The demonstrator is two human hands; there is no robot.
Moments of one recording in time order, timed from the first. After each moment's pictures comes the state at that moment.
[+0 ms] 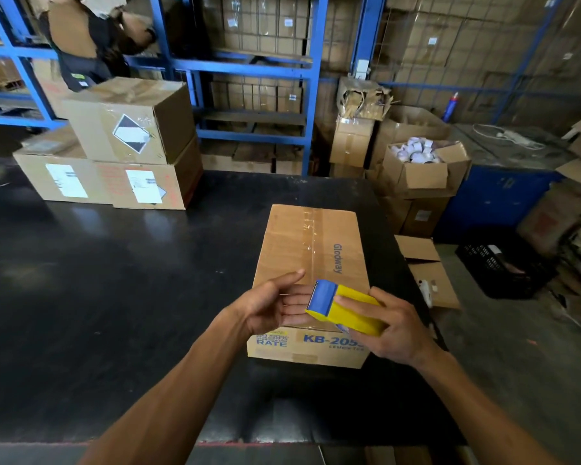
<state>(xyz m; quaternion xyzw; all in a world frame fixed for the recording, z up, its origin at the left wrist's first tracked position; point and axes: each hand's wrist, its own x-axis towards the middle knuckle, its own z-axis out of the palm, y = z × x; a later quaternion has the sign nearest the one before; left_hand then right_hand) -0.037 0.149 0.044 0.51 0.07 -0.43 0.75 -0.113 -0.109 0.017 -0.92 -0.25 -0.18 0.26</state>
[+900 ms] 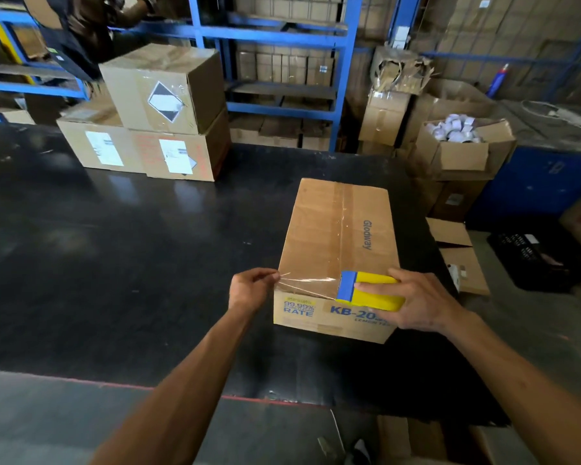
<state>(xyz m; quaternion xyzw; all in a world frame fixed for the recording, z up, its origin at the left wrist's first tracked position) -0.059 0.216 -0.032 0.75 0.17 -0.06 0.64 -0.095 -0.107 0.017 -0.96 -0.26 -0.03 0.07</state>
